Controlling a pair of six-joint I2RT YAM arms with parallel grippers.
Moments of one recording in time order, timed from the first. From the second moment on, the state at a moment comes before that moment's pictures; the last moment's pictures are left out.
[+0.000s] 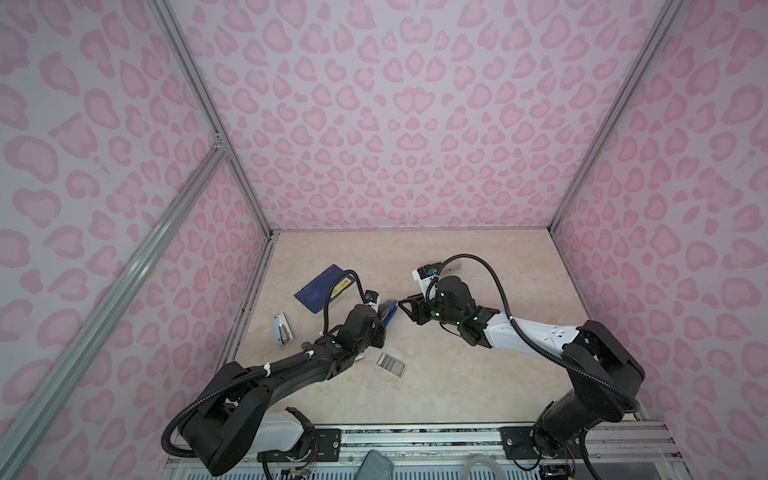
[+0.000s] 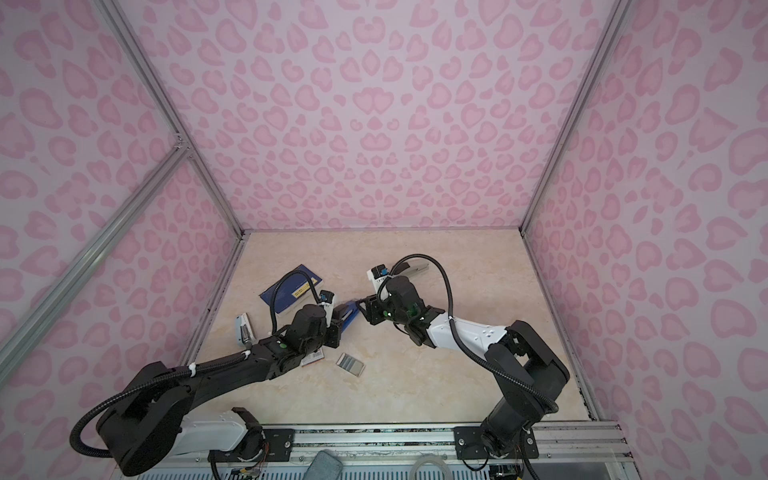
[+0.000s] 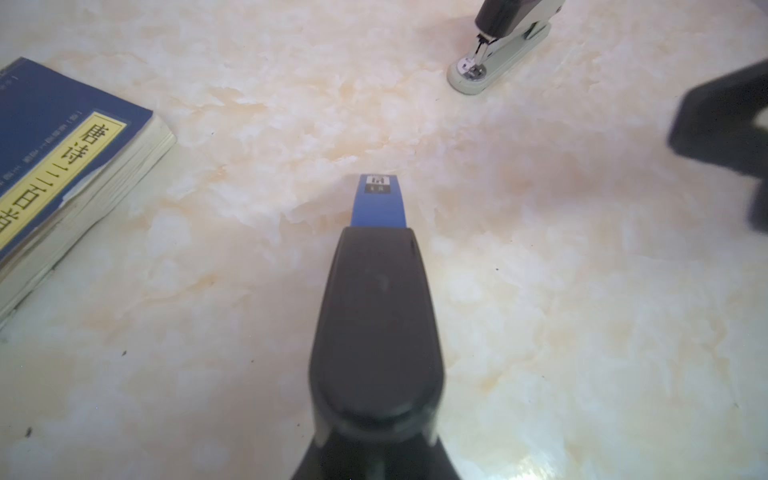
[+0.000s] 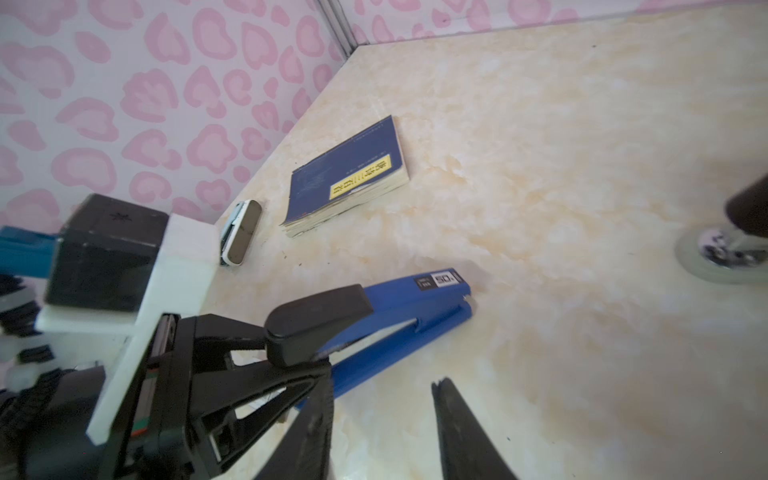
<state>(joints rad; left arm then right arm) -0.67 1.37 0.55 0.10 -0.18 -0.32 0.70 1.59 0.85 0.25 -0.21 0.42</state>
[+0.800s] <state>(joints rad) -0.74 1.40 0.58 0.04 -0.27 -0.41 0.63 1.58 0.73 0.29 -0.18 0.45</state>
